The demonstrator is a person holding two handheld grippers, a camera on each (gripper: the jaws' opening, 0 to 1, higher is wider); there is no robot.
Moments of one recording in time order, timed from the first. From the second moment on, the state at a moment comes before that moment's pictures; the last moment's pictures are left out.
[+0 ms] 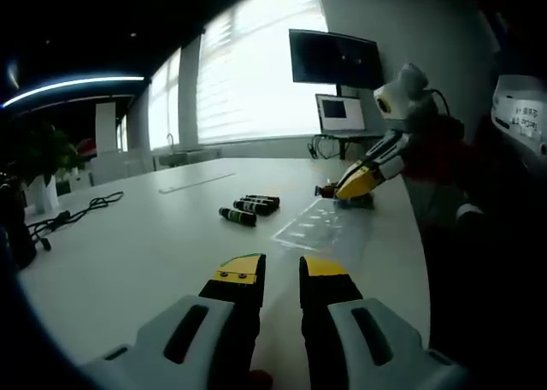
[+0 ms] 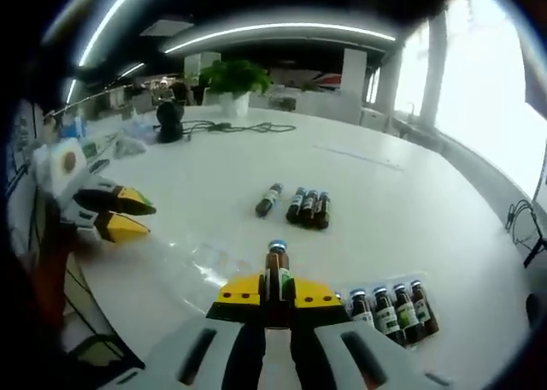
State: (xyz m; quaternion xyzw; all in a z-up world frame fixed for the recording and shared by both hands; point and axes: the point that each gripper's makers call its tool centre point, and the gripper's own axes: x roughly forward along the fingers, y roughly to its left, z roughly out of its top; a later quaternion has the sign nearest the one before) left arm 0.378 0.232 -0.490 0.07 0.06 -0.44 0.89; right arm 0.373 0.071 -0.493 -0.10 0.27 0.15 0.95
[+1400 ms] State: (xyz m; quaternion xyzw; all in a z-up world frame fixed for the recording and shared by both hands) left arm 0.376 0.231 -0.489 0.07 0.05 -0.44 0.89; right arm 0.376 0.066 -0.499 -0.14 0.27 0.09 0.95
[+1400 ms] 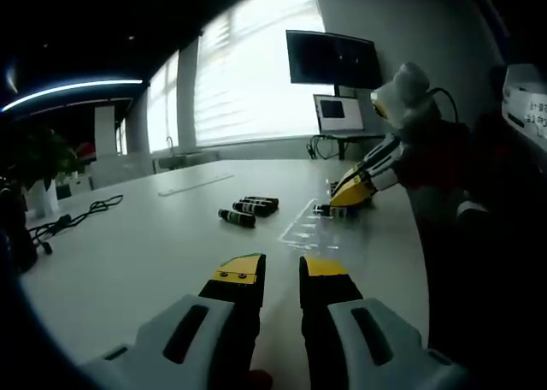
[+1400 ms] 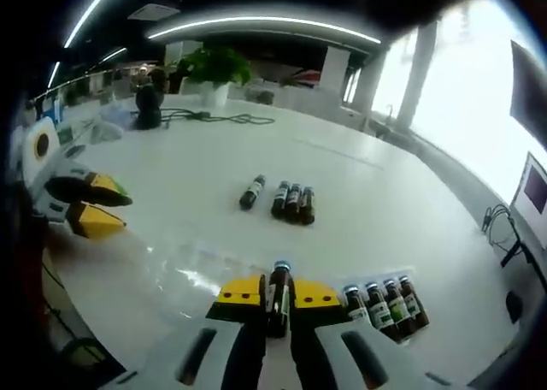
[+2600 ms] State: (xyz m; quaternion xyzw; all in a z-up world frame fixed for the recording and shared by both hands) left arm 0.378 0.233 -0.490 0.07 0.05 -0.44 0.89; right arm 0.361 0.063 -0.513 -0.11 0.34 0.18 0.92
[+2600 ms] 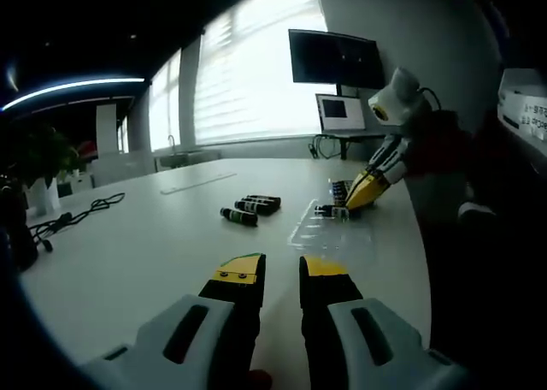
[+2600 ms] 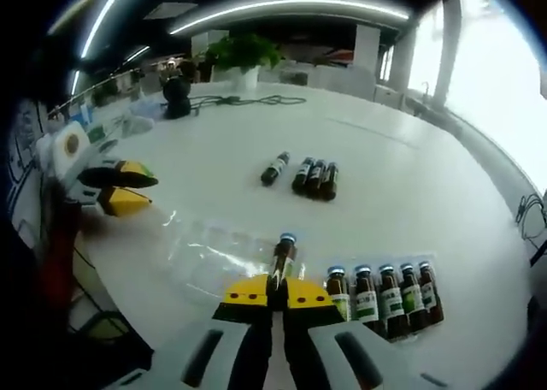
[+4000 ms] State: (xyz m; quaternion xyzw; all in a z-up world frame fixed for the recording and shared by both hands) left arm 0.377 0.232 -0.489 0.07 0.05 -0.44 0.89; right arm 0.421 0.047 -0.471 -0.09 0.21 0.18 0.96
